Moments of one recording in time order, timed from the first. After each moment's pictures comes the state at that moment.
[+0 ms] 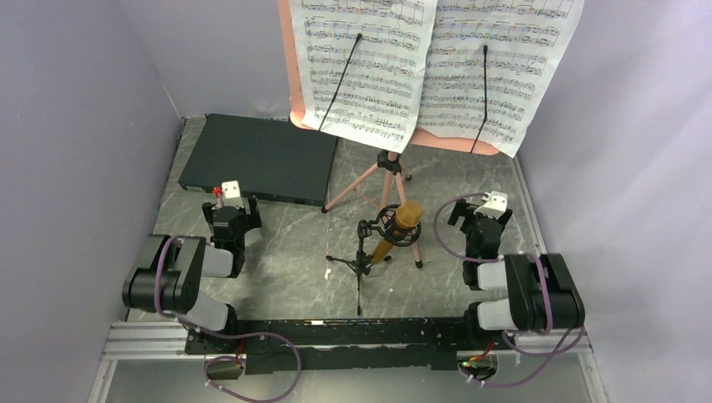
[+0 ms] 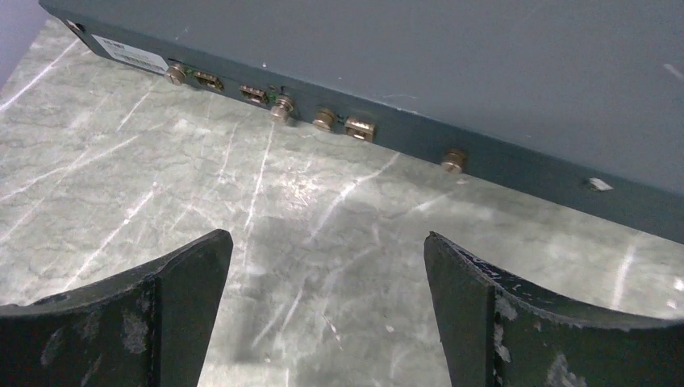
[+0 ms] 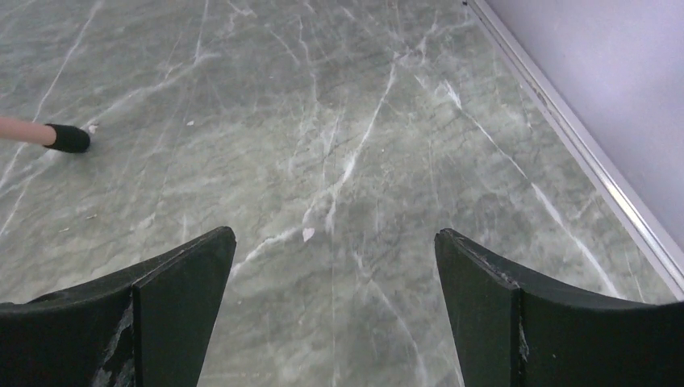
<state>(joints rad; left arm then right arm) -0.08 1.44 0.25 0.87 -0.30 -0.07 0.01 1.30 0.11 1.03 0.26 0.08</state>
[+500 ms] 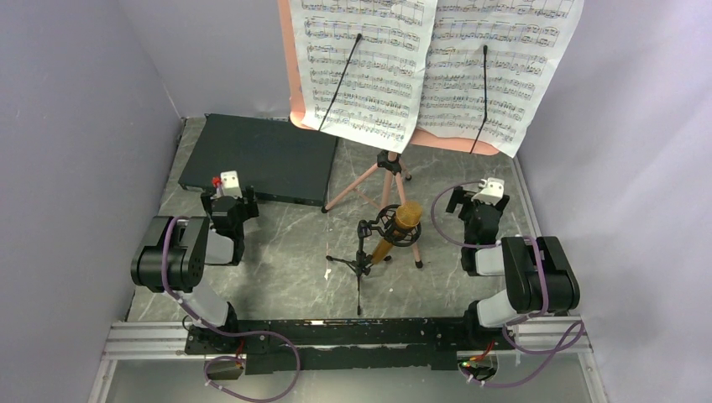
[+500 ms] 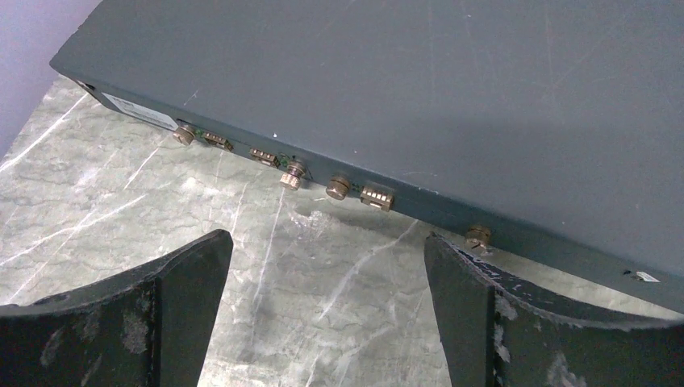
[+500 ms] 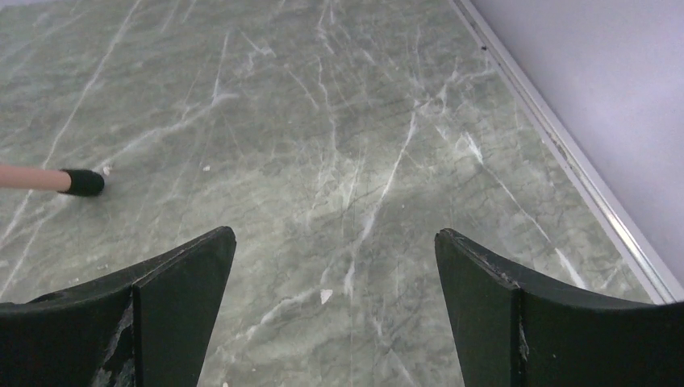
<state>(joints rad) -0.03 1.64 0.35 1.00 -0.29 -0.01 0.01 1.48 0.23 1.12 0.24 0.05</state>
